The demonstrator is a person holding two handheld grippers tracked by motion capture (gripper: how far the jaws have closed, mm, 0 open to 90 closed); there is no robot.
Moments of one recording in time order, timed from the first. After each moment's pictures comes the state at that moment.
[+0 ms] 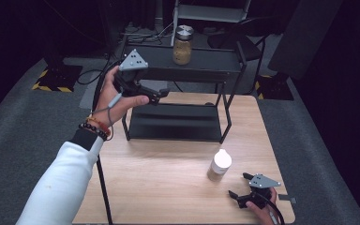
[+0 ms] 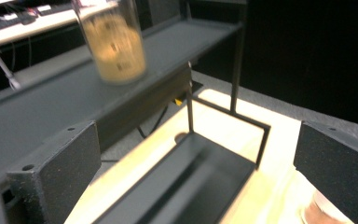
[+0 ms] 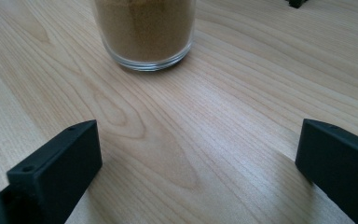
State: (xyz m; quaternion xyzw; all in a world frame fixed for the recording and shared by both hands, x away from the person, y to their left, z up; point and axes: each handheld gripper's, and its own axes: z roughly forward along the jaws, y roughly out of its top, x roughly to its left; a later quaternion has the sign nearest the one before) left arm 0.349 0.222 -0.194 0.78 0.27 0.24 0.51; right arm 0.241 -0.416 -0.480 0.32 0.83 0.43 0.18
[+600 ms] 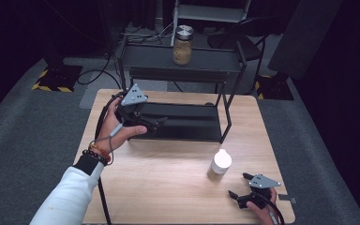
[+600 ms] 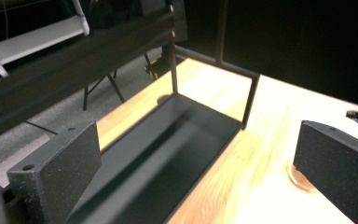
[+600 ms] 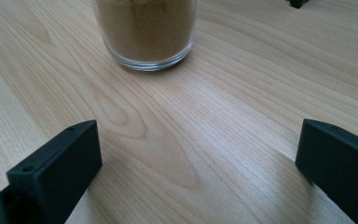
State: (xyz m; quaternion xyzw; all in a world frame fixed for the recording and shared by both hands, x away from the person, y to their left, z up) left arm 0.333 0.224 -0.266 0.80 0.28 0.21 0.50; right arm 0.241 -0.416 -0.480 0.32 0.83 0.43 0.18
